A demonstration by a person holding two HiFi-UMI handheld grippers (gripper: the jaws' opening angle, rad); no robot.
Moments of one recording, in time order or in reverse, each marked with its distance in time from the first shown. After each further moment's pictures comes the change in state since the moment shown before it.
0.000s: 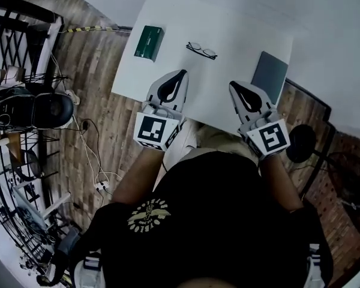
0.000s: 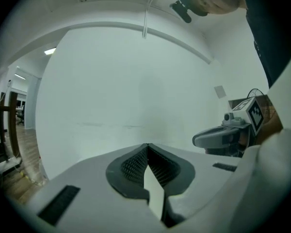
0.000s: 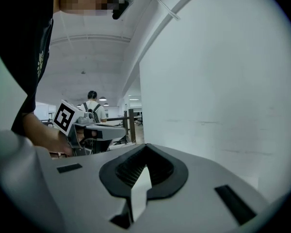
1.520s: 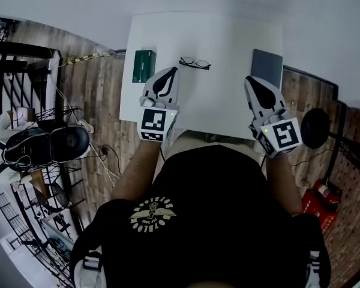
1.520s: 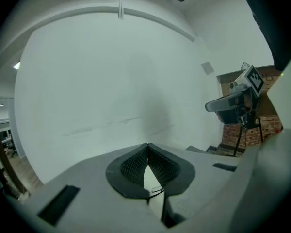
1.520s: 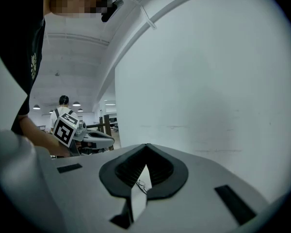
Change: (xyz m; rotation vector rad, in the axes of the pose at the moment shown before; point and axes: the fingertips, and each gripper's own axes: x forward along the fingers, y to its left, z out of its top) left arm 0.076 0.029 -0.006 0.257 0.152 -0.101; right arm -0.033 -0.082 0.007 0.100 -0.033 -0.300
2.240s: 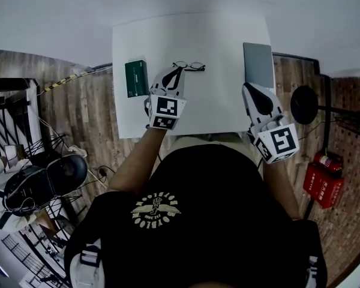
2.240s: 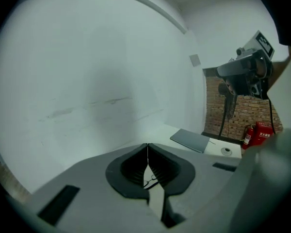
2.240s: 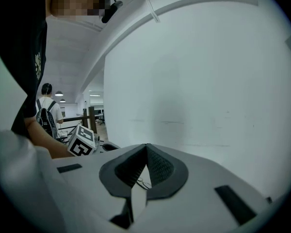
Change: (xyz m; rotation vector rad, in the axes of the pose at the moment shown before) left arm 0.061 0.024 -0.087 0.050 0.101 -0.251; right arm 0.026 0.054 -0.002 -0.014 0.066 -0.210
